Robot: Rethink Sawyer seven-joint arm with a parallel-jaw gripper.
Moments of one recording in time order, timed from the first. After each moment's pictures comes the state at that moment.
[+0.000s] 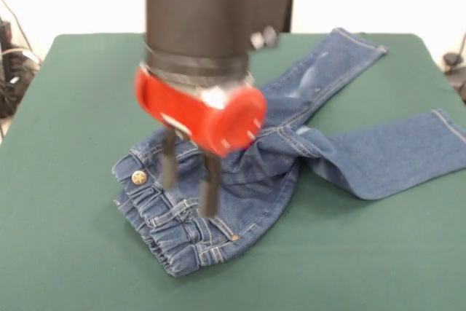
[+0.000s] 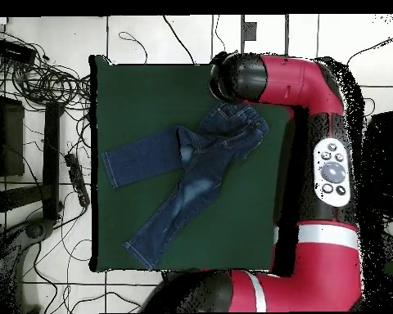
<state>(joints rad) -0.30 -0.42 0.19 0.90 -0.28 0.81 2.50</state>
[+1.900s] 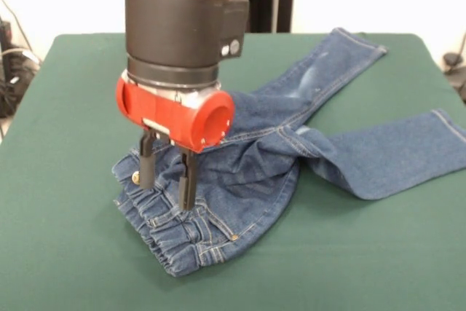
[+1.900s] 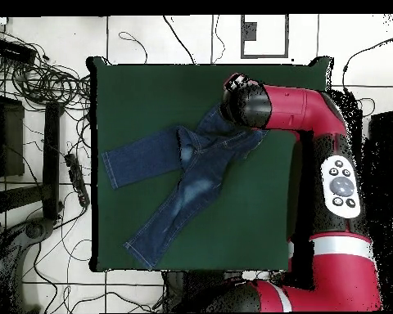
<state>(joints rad) -0.35 -0.45 0.20 1.10 -0.35 0.60 2.42</state>
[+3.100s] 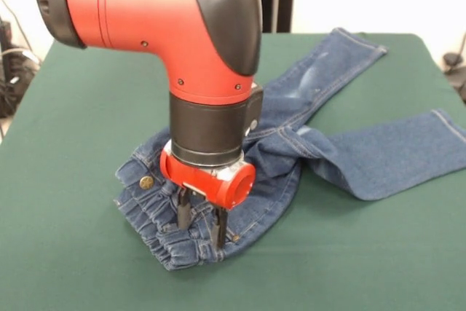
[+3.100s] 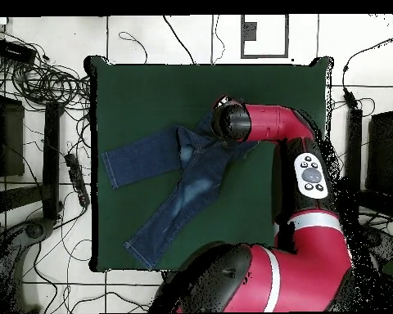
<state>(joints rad) -0.34 -0.28 0.20 1.08 -0.39 0.53 2.42</state>
